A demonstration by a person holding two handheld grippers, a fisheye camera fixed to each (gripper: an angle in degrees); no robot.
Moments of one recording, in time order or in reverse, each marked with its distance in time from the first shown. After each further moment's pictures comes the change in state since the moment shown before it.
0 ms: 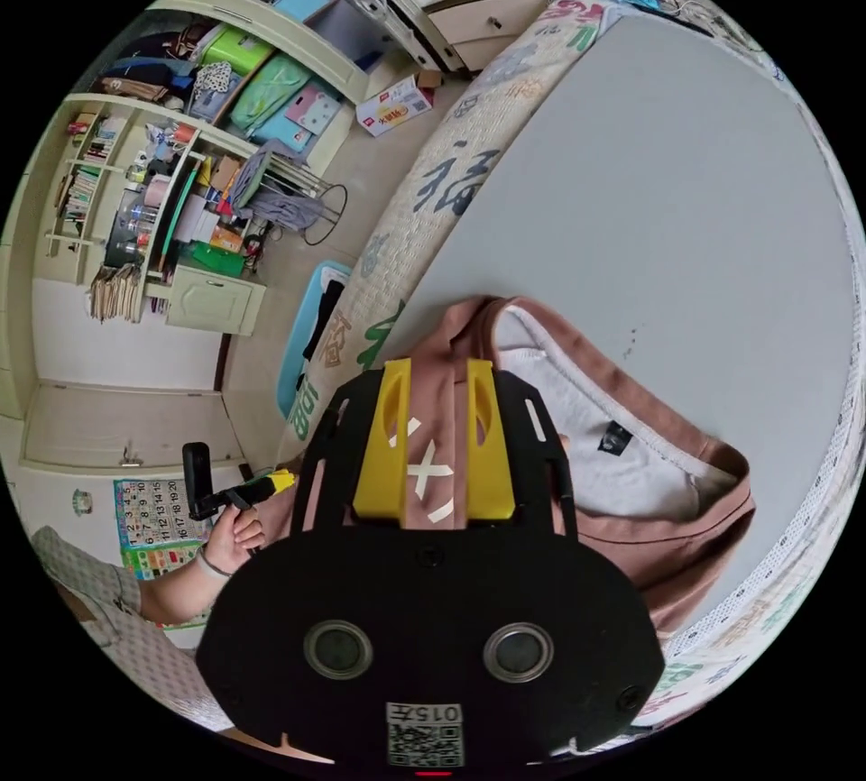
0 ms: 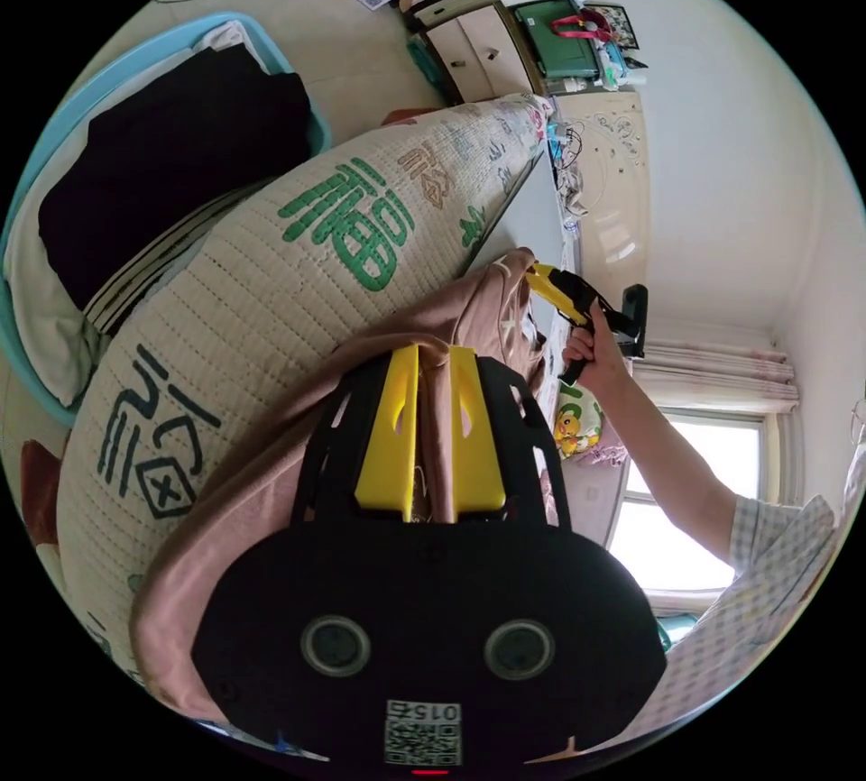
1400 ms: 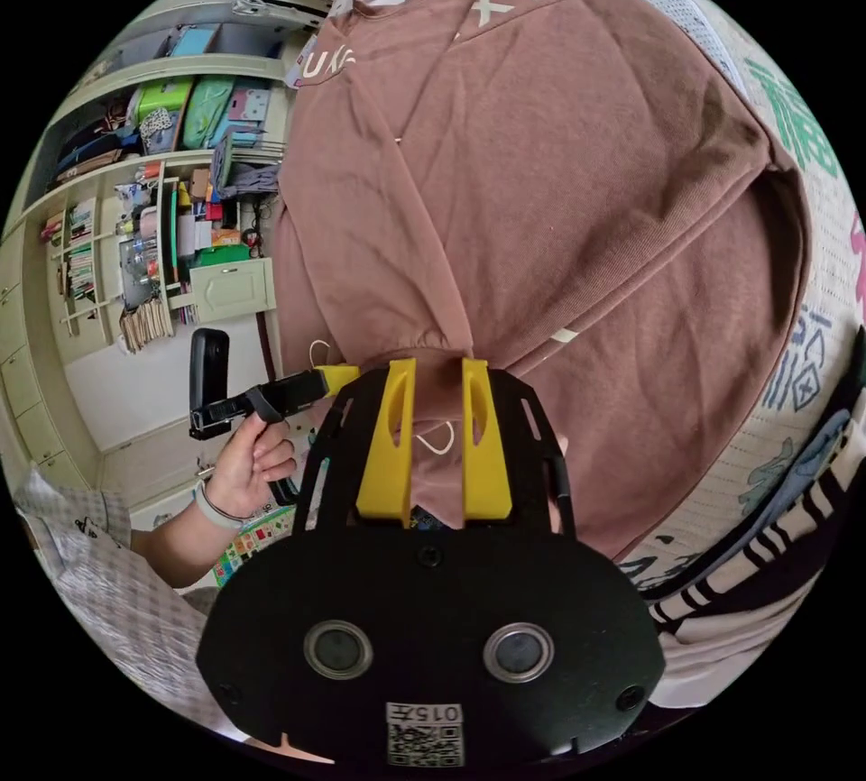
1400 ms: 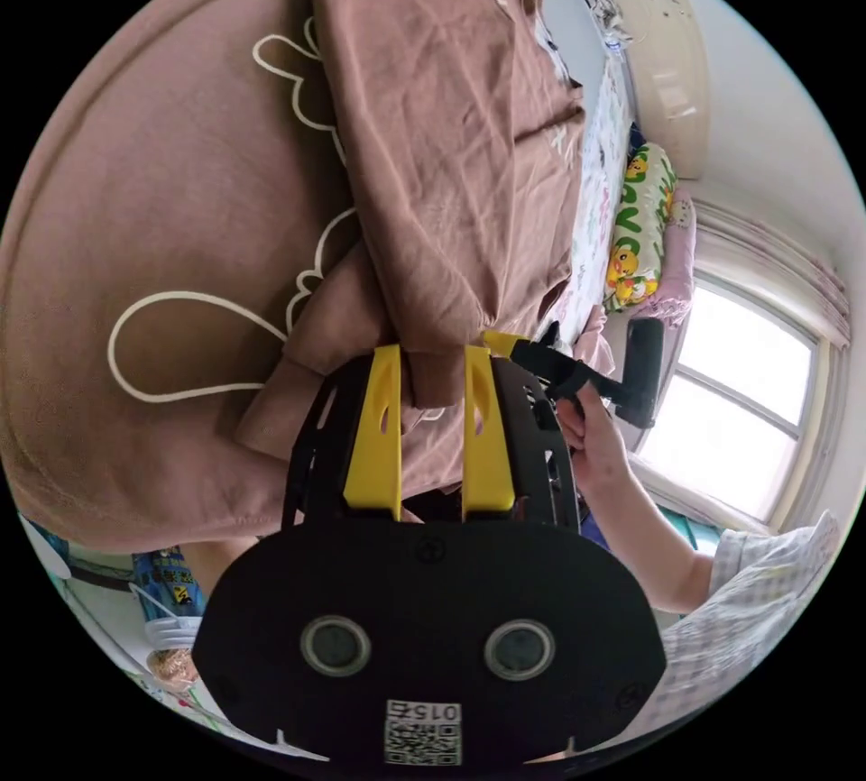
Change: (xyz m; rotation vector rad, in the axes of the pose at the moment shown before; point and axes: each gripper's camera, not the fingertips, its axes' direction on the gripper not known) left arm -0.049 0.377 -0.105 -0.098 -0.147 0.390; right arm 0.064 0.150 0.051 -0.523 -0.210 0.067
